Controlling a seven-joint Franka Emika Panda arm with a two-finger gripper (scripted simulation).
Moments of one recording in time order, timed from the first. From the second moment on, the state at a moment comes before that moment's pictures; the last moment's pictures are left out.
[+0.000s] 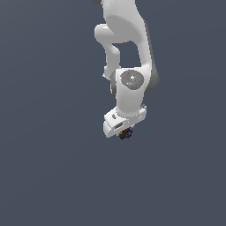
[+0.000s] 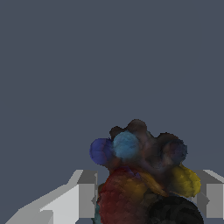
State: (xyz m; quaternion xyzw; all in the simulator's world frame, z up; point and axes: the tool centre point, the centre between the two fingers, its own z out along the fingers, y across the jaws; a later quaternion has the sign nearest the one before) arm 0.026 0.055 0.128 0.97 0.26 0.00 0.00
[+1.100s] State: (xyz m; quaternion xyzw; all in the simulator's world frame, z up) arm 0.074 0.070 0.261 0.97 0.26 0.00 0.00
